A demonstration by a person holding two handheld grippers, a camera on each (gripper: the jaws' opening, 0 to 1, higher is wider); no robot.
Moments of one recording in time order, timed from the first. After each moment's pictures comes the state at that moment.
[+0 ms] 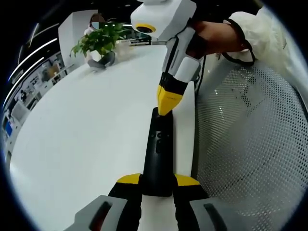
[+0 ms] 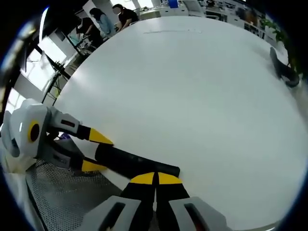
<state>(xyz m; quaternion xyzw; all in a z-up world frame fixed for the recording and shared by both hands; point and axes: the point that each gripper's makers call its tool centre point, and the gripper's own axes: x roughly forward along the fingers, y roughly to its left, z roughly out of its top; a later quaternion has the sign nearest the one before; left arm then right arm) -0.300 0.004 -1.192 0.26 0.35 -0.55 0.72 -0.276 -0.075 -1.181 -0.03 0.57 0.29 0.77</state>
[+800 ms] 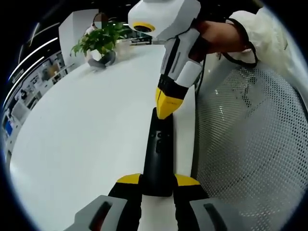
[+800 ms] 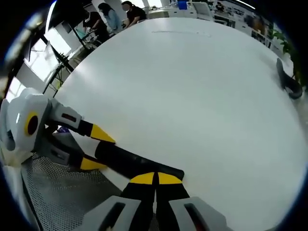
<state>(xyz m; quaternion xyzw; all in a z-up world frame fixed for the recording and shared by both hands) -0.299 0.004 -1.193 0.26 0.35 -0.54 0.72 -0.277 -0.070 -1.184 -0.06 0.56 0.30 0.77</state>
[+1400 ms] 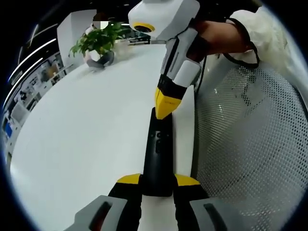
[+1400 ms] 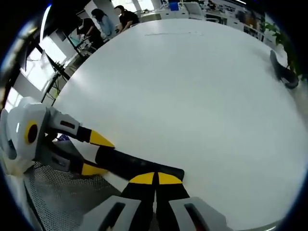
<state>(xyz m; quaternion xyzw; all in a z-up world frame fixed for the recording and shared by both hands) -0.300 0.003 -1.193 0.26 0.35 -0.55 0.71 -0.274 -0.070 -1.184 -0.02 0.57 0.28 0.77</state>
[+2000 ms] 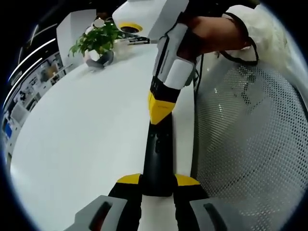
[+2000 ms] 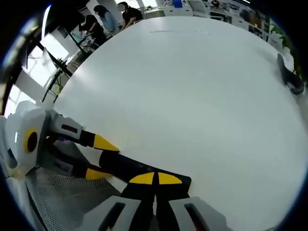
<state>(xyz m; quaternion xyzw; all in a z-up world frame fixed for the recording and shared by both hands) -0.300 0.003 -1.193 0.27 0.35 -0.55 0.71 -0.272 -0.057 -1.185 -0.04 0.57 0.30 0.76</state>
